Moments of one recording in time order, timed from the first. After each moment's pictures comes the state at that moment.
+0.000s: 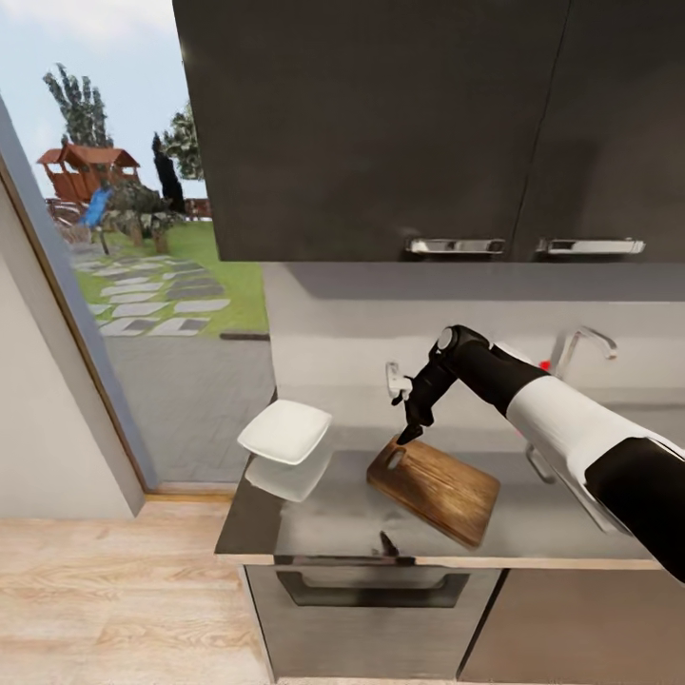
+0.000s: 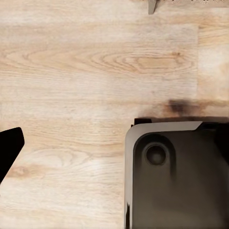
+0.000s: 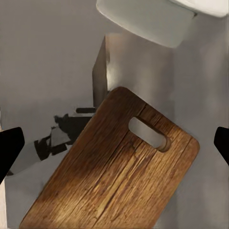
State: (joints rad) left arm 0.00 0.09 0.01 -0.17 0.02 -0.38 0.00; right arm -1.39 -0.11 0.84 -0.54 0.34 0.27 1.32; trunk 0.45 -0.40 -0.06
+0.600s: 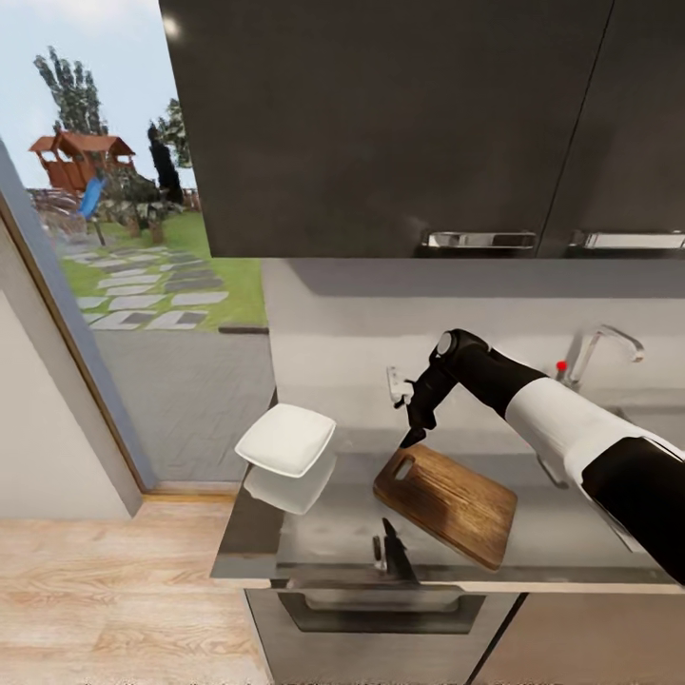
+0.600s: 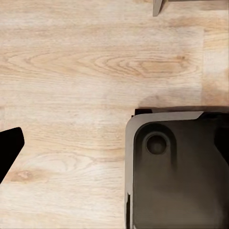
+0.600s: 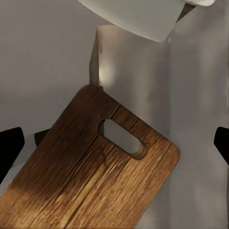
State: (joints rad) left arm 0.00 0.09 0.01 -0.17 0.02 -0.38 0.00; right arm -1.39 -0.10 0.86 -0.51 0.36 0.23 1.31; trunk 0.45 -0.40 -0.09
